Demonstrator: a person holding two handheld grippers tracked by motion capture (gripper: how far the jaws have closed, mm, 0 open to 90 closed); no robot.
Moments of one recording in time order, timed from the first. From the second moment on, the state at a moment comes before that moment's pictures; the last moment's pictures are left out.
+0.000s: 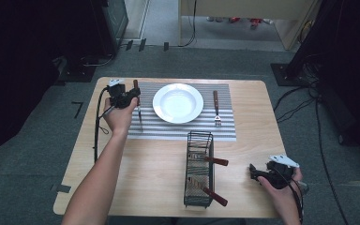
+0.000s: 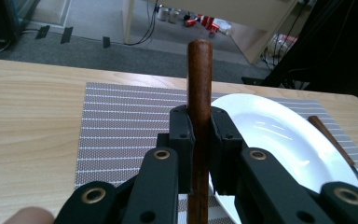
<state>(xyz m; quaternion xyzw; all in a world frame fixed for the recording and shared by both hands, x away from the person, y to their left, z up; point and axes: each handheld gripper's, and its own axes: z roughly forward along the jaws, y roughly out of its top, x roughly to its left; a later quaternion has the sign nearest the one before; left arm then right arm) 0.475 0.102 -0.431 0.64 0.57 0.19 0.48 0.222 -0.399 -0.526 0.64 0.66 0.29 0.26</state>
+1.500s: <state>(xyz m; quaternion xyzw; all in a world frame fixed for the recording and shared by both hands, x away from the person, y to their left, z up) 0.556 0.090 -0.517 0.60 0.67 0.10 0.44 0.221 -0.400 -0.526 0.64 0.67 0.29 0.25</state>
